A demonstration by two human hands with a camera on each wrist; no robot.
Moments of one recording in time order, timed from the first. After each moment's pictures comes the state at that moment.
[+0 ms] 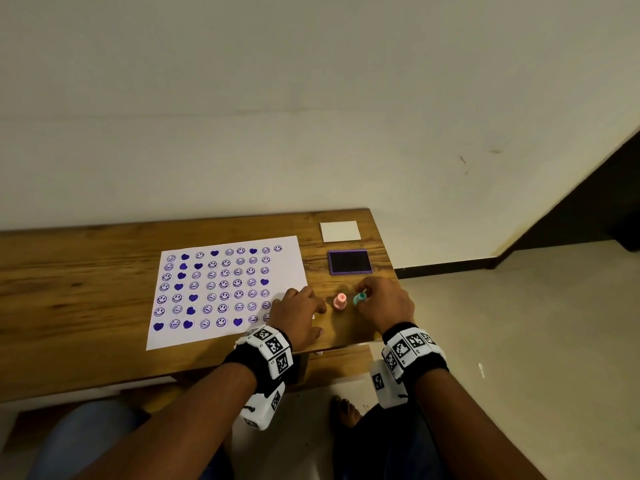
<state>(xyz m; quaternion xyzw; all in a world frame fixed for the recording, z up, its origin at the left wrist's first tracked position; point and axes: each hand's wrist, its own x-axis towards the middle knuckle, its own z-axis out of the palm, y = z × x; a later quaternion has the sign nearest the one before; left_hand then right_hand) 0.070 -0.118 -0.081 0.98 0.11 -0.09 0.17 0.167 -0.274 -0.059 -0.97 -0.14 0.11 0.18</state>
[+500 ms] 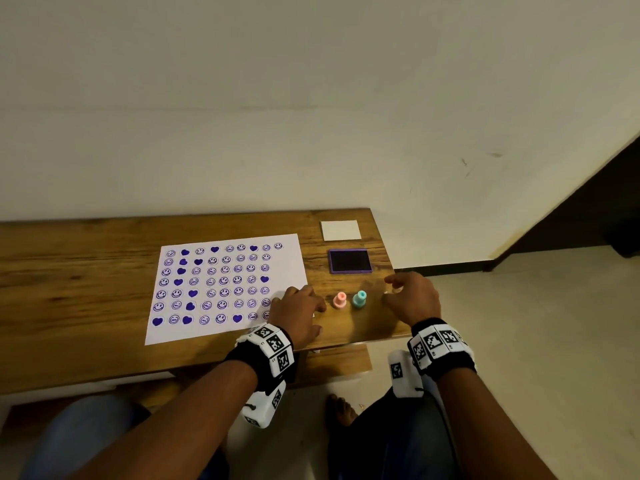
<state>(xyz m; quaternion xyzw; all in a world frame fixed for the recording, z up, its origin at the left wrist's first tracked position) 0.070 -0.118 -0.082 0.97 0.12 -0.10 0.17 0.195 -0.307 -0.056 -0.97 -0.07 0.09 0.21</state>
